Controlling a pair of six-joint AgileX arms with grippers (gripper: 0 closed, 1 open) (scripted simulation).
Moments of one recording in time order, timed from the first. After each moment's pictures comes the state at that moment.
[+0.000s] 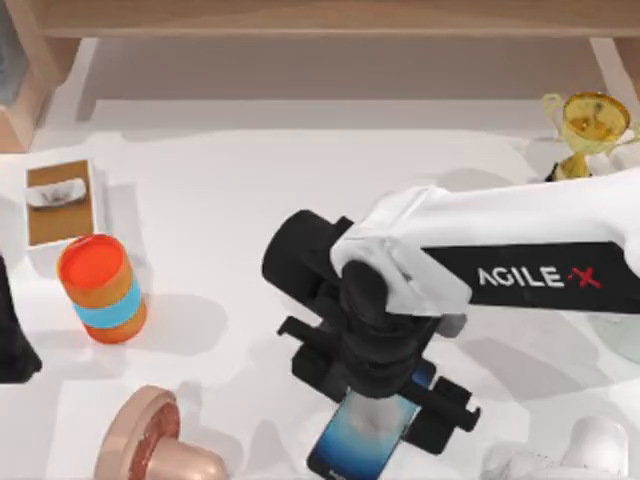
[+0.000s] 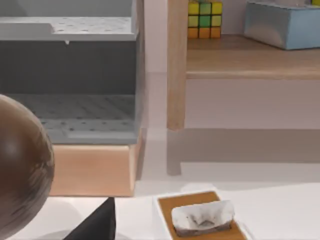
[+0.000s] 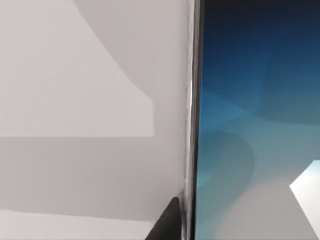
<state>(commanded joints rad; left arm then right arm) 0.00 0.00 0.00 0.00 0.00 0.00 0.90 2.11 1.31 -0.77 0.00 1.48</state>
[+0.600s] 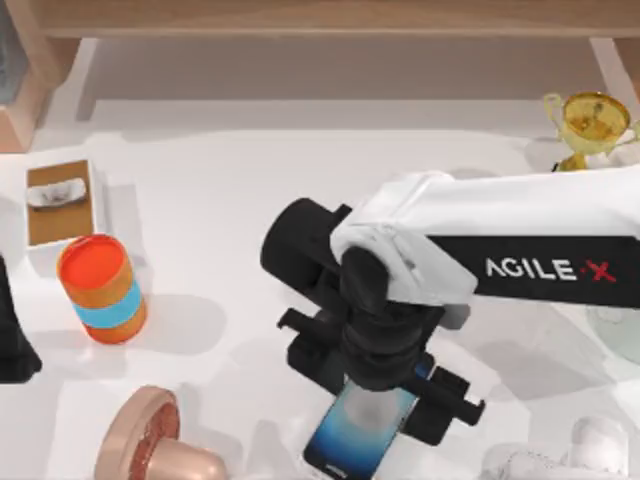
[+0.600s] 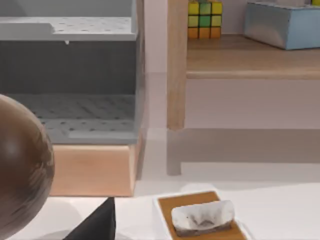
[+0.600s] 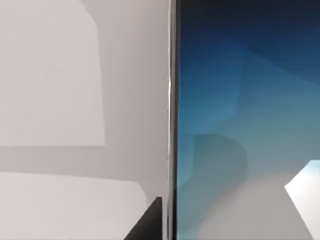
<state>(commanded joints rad) 0.00 0.00 0.00 0.00 0.00 0.00 0.89 2.03 1.35 -0.89 0.00 1.46</state>
